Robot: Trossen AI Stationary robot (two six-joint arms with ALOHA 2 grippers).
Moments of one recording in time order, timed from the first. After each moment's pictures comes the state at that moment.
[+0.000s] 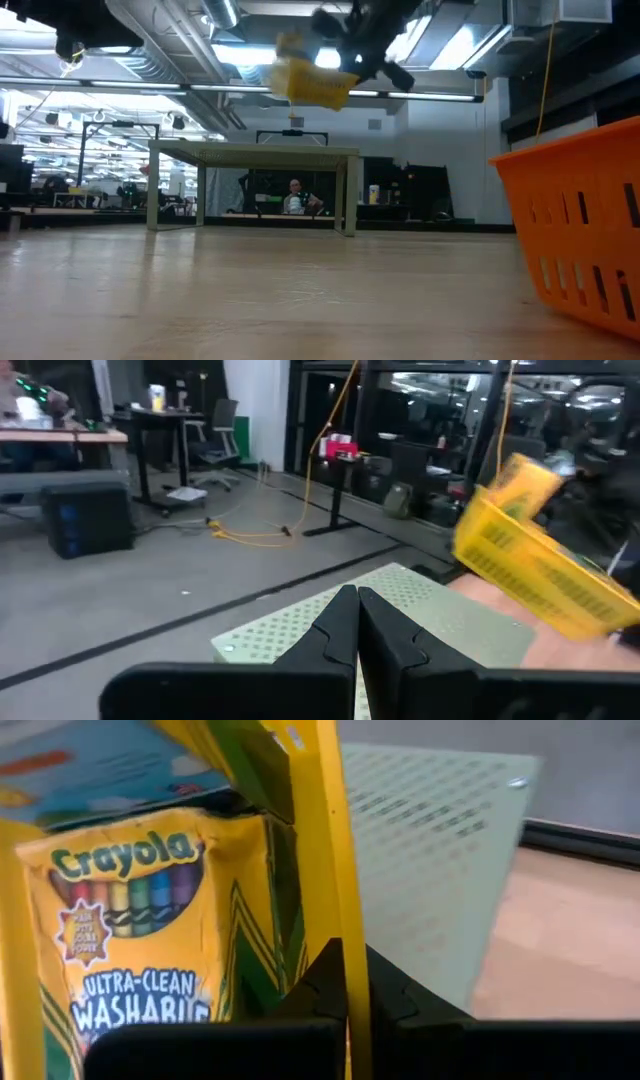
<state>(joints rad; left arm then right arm) 0.11 0.19 0.56 -0.46 -0.70 -0.14 -0.16 1.74 1.58 -0.63 0.40 0.88</state>
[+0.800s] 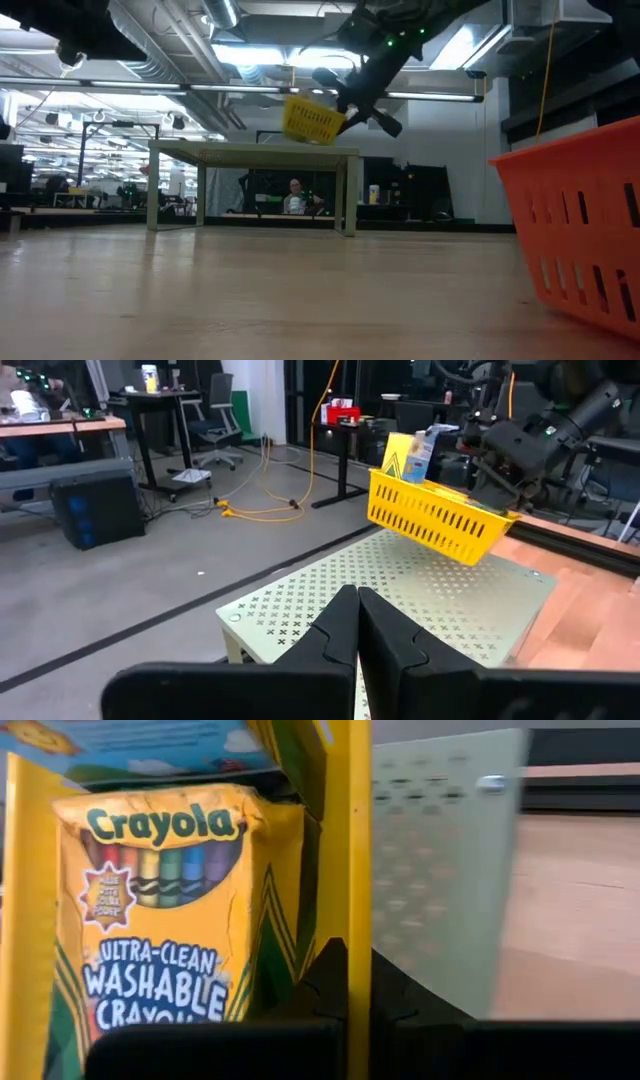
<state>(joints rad) 0.11 0.19 0.55 -0.53 -0.71 -0.13 -0.42 1.86 1.58 -0.52 0.07 0.98</state>
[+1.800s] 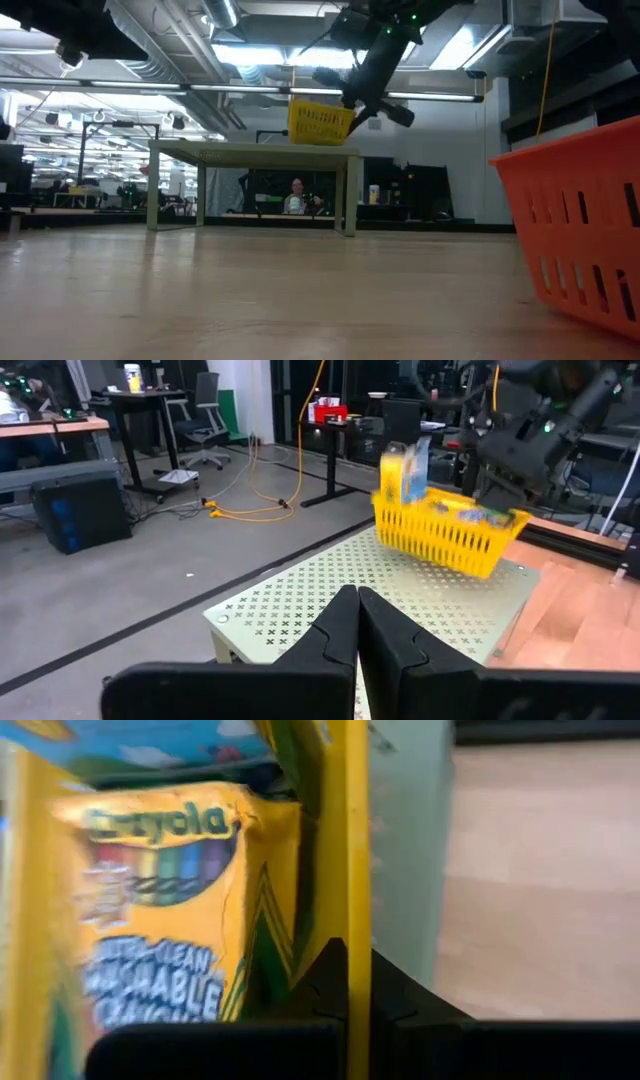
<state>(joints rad) 0.11 0.19 0.55 -0.53 -0.68 -0.12 -0.39 1.89 1.70 -0.79 0.11 1.06</state>
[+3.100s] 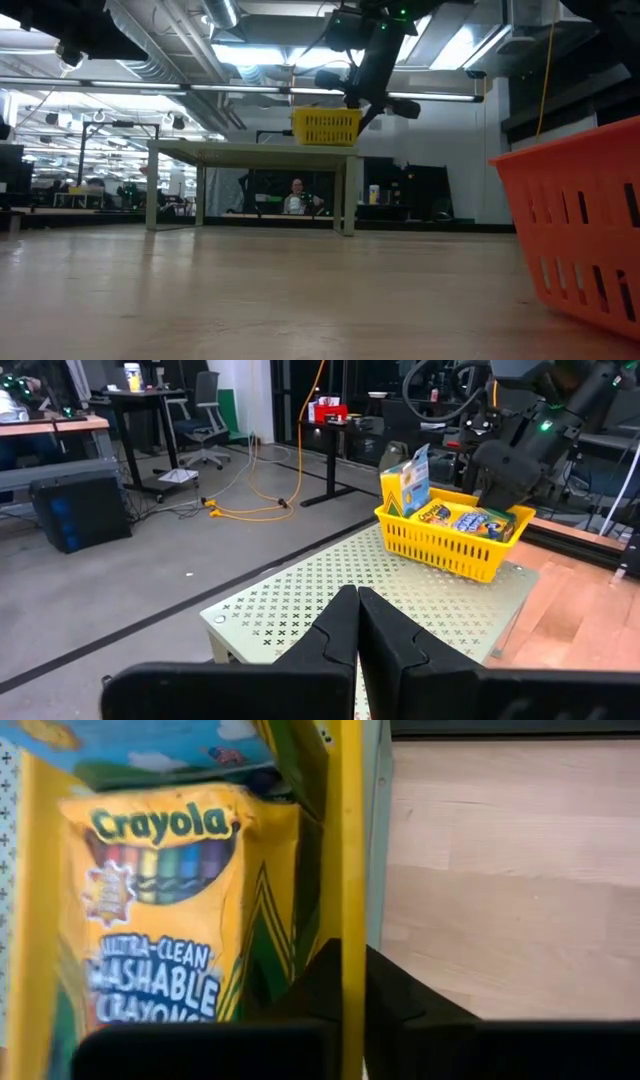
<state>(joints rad) 0.11 0.19 0.55 -0.53 -0.67 -0.12 -0.38 1.96 1.84 -1.01 0.15 1.07</state>
